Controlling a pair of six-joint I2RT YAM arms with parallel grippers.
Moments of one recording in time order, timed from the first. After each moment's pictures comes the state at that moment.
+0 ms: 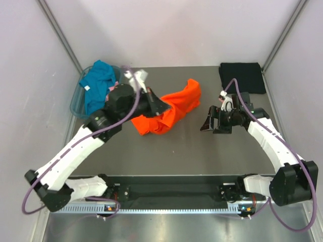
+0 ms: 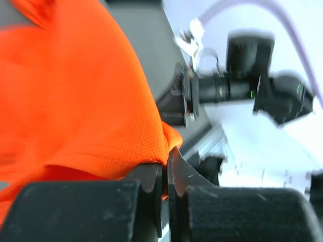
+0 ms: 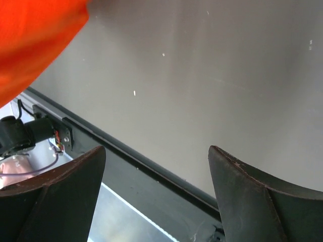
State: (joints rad) left arm -0.75 1.20 1.34 -0.45 0.18 -0.75; right arm 0.20 1.22 0.97 -0.75 -0.53 0.32
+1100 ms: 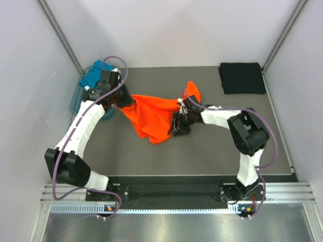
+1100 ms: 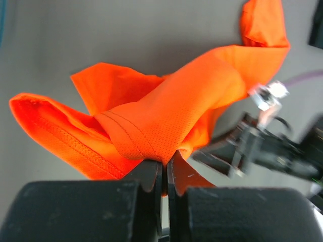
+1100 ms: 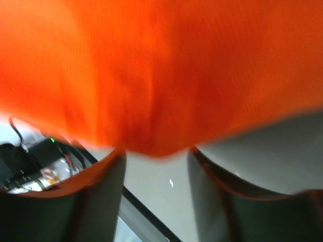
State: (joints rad) left arm -0.23 1.45 1.41 -0.76 0.11 -0.60; right arm 0.56 1.88 1.15 -0.31 -0.54 0.60
